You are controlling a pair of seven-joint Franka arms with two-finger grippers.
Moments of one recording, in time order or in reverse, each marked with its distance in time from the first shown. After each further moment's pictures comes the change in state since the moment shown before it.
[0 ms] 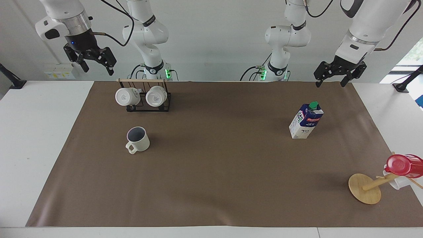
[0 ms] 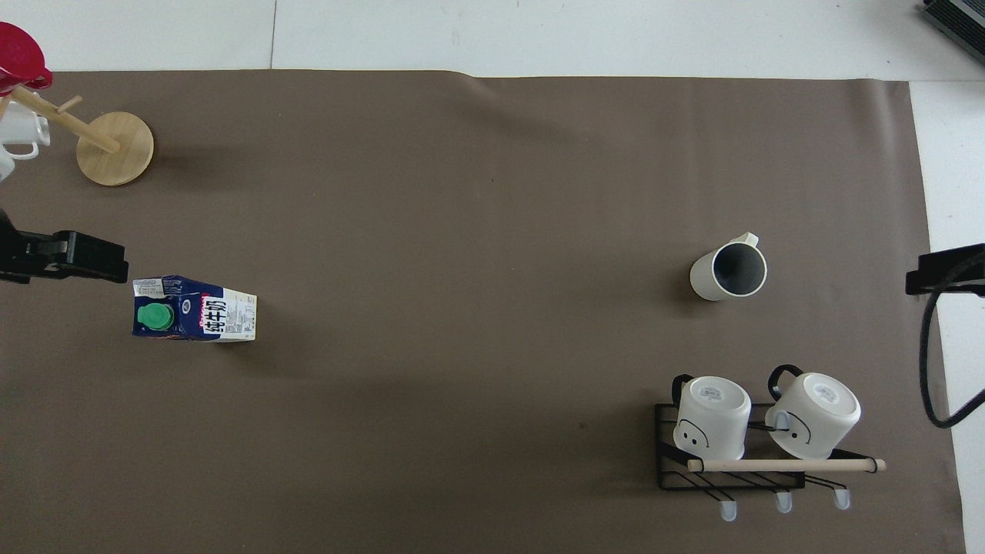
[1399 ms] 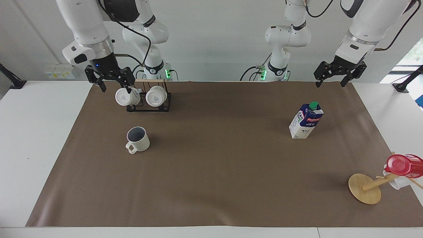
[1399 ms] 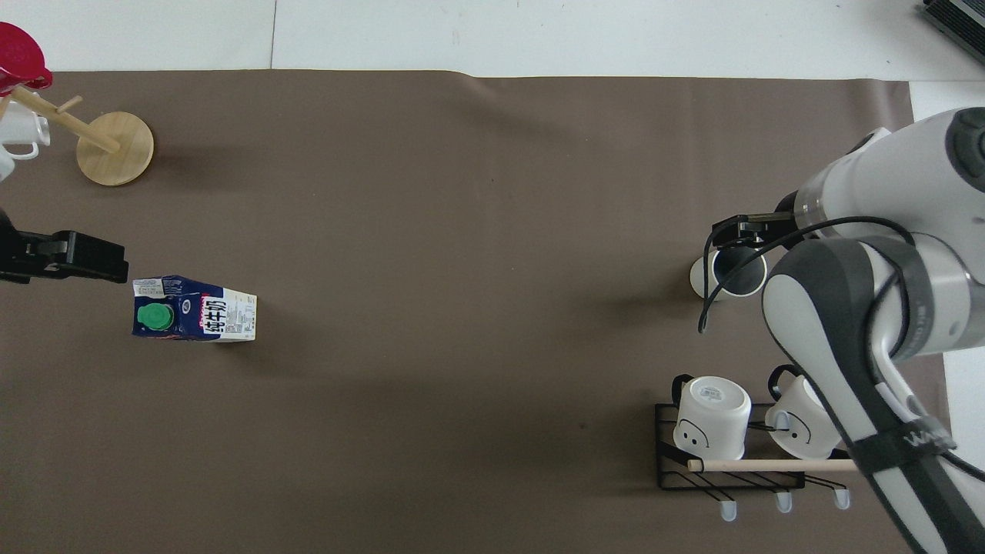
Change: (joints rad) left arm 0.000 0.000 0.000 0.000 0.000 0.000 0.000; right arm 0.083 0.232 0.063 -0.282 0.001 0.543 0.000
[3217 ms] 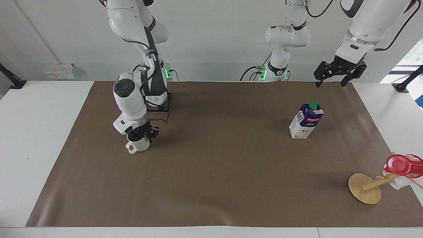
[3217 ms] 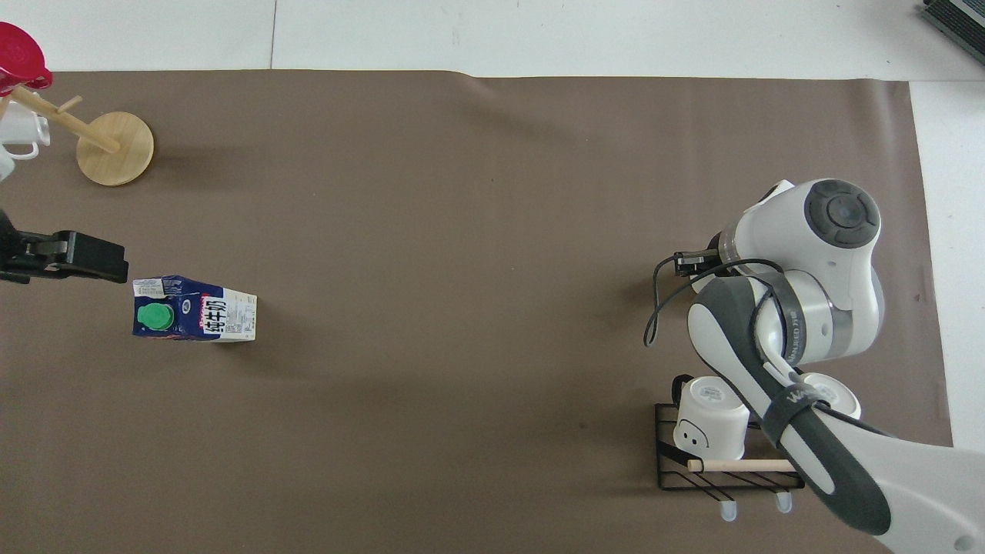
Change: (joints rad) left arm 0.000 0.000 0.000 0.000 0.000 0.000 0.000; right arm 0.019 0.114 -0.003 -0.161 0.000 0.265 -0.012
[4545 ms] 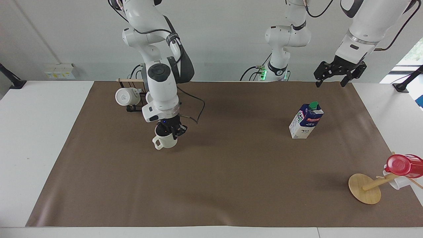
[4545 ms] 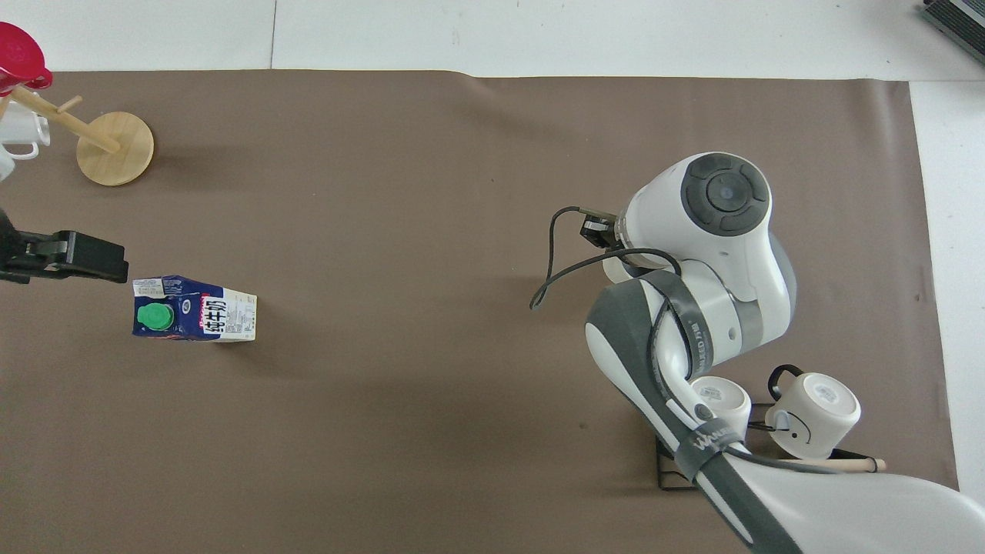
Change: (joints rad) left arm 0.000 0.000 0.000 0.000 0.000 0.000 0.000; right arm 0.243 0.029 0.005 0.219 0.001 -0.123 0.645
